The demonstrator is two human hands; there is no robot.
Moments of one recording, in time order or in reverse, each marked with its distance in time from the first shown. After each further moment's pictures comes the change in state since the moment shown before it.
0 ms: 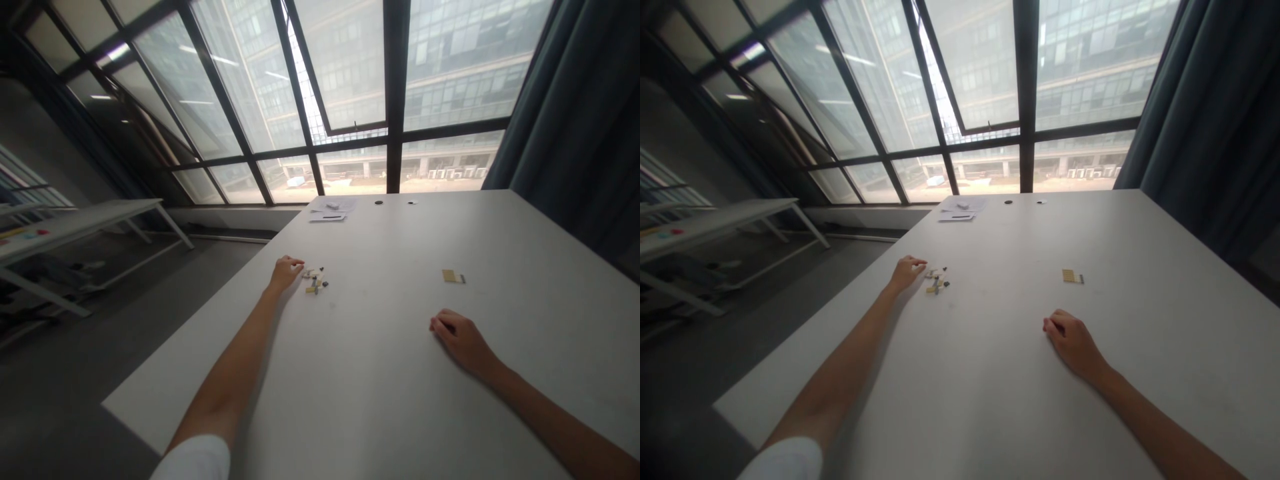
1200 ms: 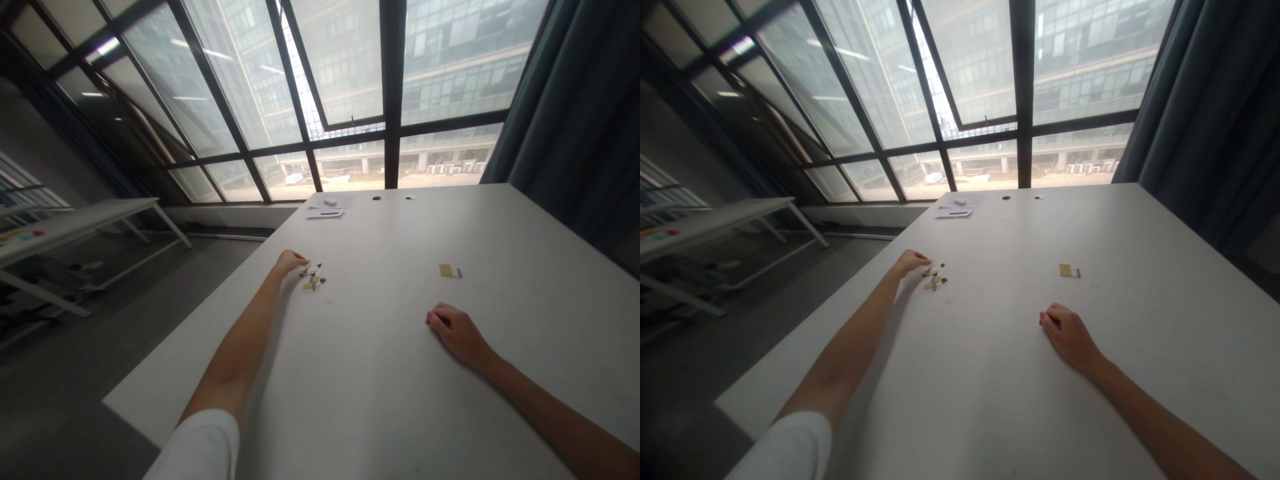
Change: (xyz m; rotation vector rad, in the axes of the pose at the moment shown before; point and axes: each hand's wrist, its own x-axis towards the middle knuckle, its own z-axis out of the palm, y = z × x) left_hand 0.031 0.037 -0.009 -0.183 -0.235 -0.374; right_hand 0.001 -0.001 0.000 0.002 -0.005 -0.002
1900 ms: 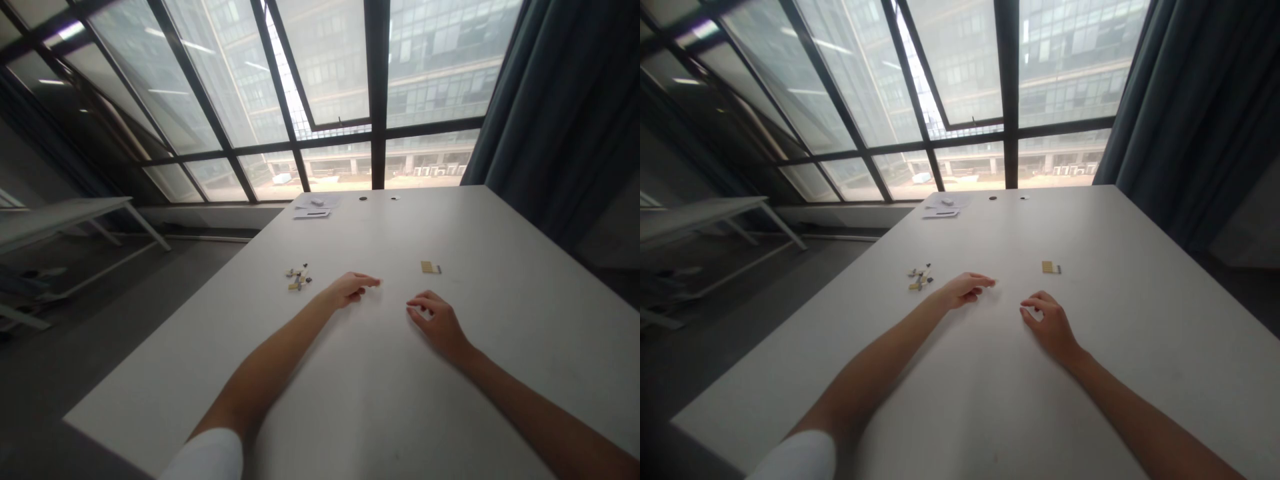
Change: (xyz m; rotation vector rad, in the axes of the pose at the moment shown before) left_hand -0.156 0.164 0.105 -0.802 -0.759 -0.056; right_hand 0.003 -0.007 -0.001 0.033 0.241 -0.156
